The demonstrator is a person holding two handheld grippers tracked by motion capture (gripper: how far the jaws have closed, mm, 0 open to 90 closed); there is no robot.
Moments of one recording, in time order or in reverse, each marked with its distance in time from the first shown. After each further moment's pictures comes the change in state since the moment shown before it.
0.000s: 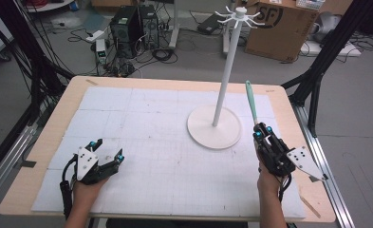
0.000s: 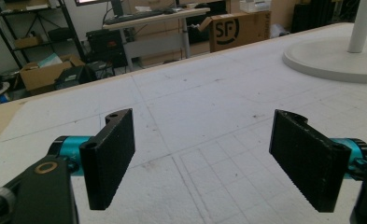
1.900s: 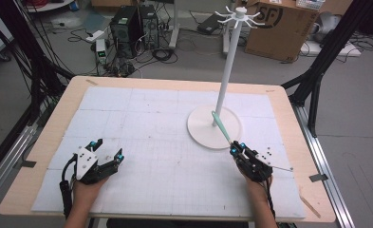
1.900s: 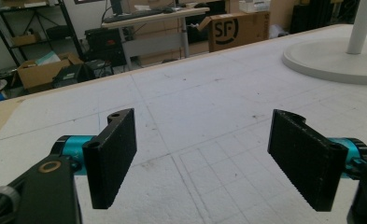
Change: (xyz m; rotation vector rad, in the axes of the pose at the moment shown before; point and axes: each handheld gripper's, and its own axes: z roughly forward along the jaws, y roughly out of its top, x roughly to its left) left arm 0.001 0.000 0.000 0.003 -0.006 -0.010; right arm 0.011 -0.066 0.005 0.387 0.090 0.027
